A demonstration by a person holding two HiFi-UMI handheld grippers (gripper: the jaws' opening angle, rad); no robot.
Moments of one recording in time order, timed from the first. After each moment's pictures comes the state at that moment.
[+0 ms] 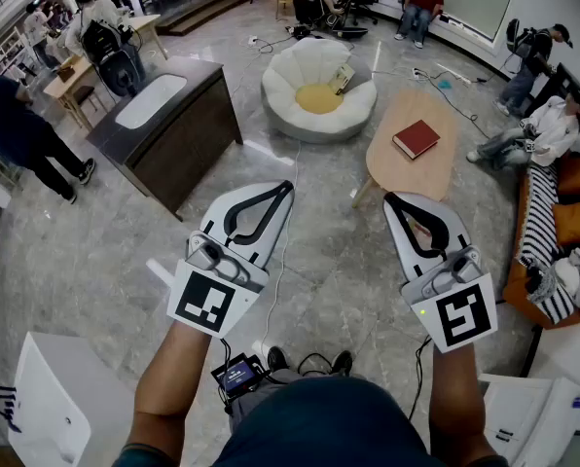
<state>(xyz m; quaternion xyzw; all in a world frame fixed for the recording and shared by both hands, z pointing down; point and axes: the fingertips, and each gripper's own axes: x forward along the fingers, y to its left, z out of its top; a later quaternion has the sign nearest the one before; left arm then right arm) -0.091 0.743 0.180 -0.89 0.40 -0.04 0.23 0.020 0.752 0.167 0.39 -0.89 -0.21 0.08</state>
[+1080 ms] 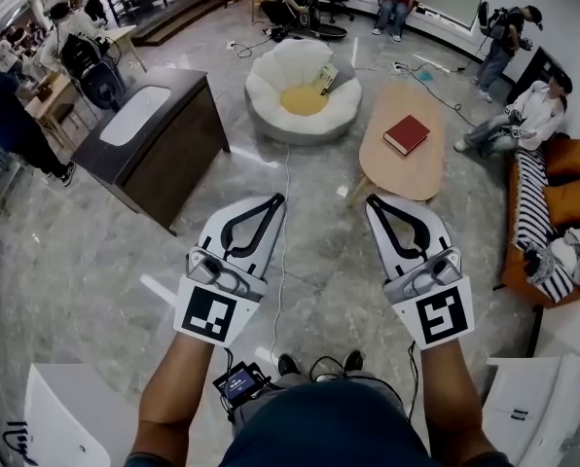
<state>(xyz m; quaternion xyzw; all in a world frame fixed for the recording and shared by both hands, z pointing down) -0.141 0.723 0.206 -0.89 0.39 -0.04 0.23 -0.036 0.733 0.187 0.42 -0.88 -0.23 0.05</state>
